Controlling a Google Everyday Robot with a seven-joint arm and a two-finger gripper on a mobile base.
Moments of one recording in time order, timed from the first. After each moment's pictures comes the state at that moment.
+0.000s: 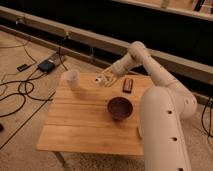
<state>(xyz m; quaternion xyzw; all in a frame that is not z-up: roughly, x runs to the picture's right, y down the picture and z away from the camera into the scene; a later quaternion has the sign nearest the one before) 0.001 -0.031 0.870 -0.49 0.23 0.82 0.15</state>
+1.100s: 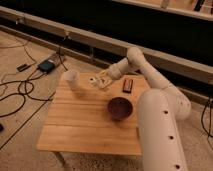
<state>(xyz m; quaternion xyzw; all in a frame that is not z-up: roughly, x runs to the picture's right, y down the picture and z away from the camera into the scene) -0.024 -0.028 0.870 -0.52 0.25 0.81 0.08</state>
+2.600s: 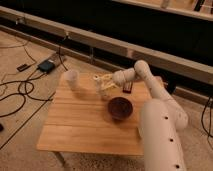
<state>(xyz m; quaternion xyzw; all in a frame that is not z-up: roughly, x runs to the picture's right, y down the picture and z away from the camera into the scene) -0.012 -0.012 0.883 -0.61 0.27 0.74 -0.10</state>
